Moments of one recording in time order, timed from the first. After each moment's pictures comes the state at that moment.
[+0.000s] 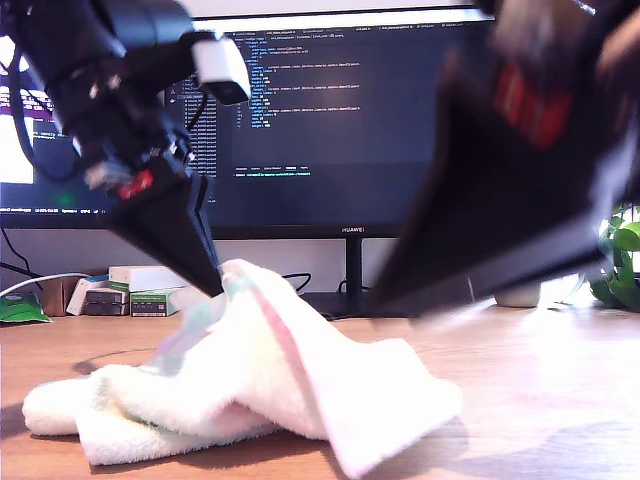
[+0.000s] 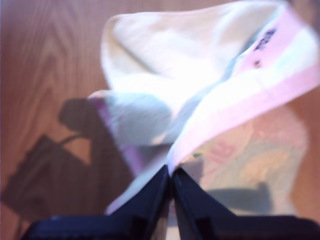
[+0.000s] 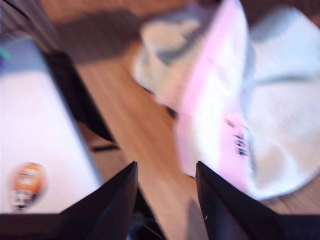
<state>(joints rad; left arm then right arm) -0.58 1.57 1.09 -0.70 0.36 0.86 0.99 1.01 0.41 -0.11 -0.08 0.10</state>
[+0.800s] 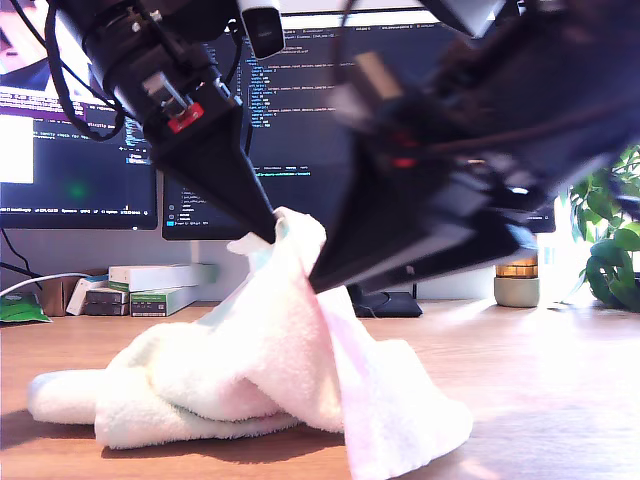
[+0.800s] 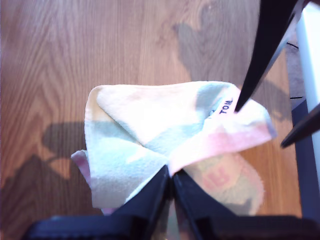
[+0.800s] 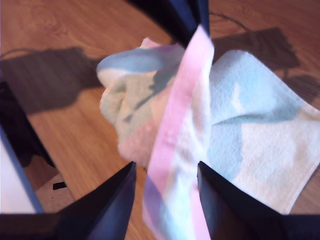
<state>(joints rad) -0.64 1.57 1.17 -0.73 0.47 0.75 1.04 1.17 0.48 0.06 0.09 0.17</state>
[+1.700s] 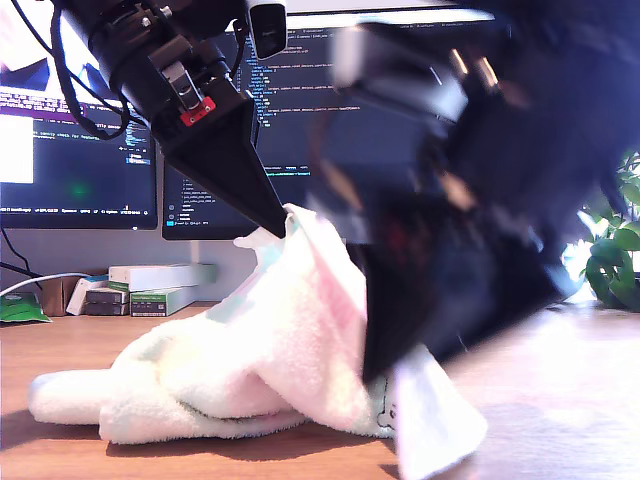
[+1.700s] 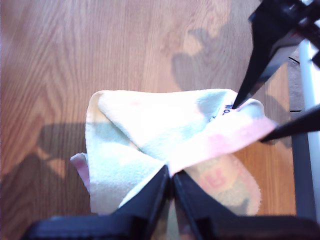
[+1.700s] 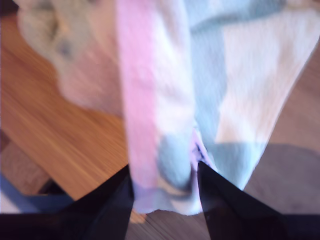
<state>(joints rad) -0.65 1.57 1.17 -0.71 0.48 0.69 1.06 1.30 0.69 -0.37 0.18 0.31</state>
